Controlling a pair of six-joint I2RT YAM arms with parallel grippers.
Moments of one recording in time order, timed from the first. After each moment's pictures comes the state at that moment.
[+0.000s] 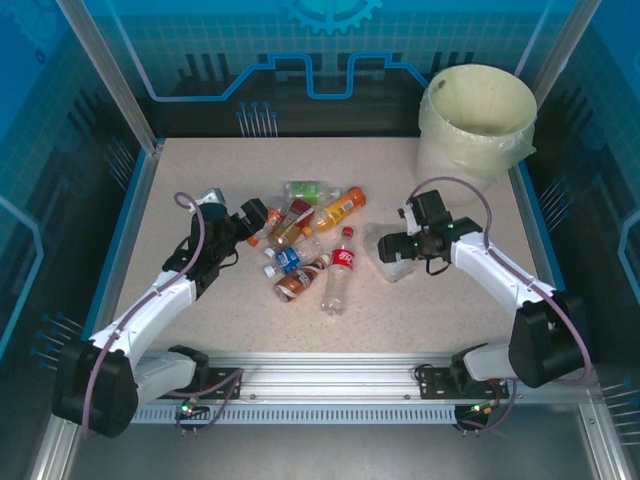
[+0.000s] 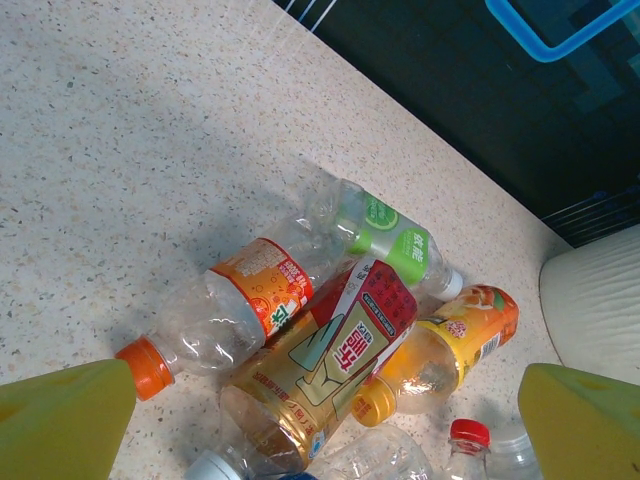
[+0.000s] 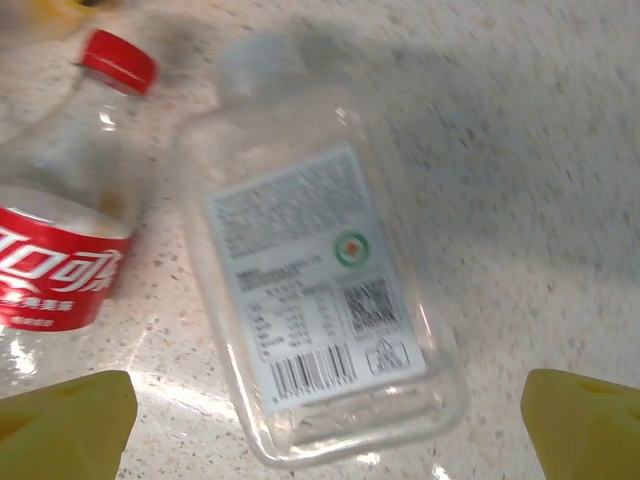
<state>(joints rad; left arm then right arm) -0.25 1.11 0.67 -0.05 -0.09 -0.80 0.33 1.38 0.98 -0.68 -0.09 0.07</state>
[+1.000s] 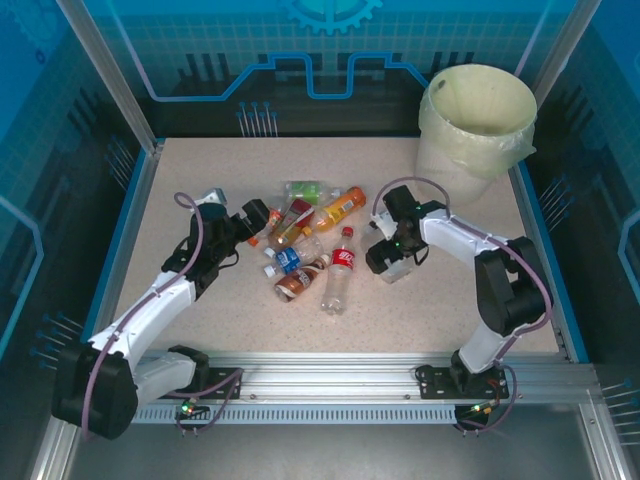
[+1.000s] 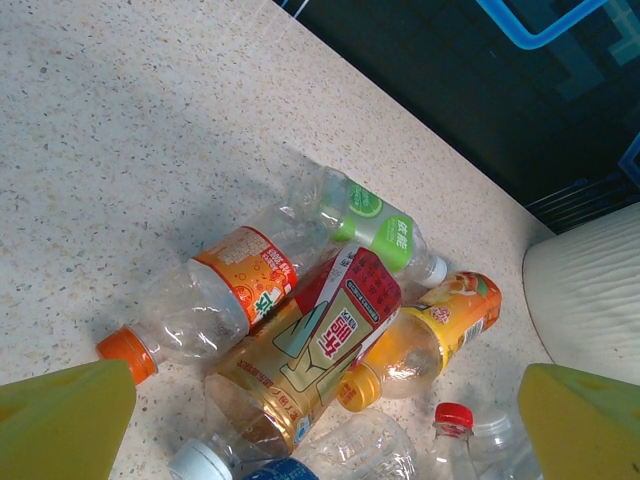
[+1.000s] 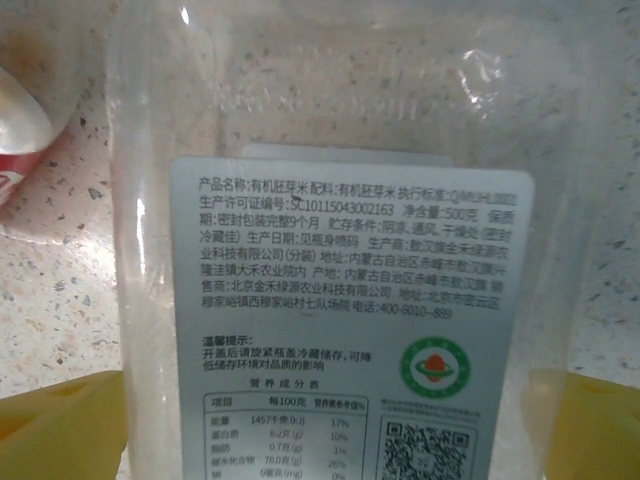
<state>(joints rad) -0.25 1.10 0.67 -0.05 -0.05 -0.80 0.40 1.70 1.10 -0.75 -0.04 -0.15</state>
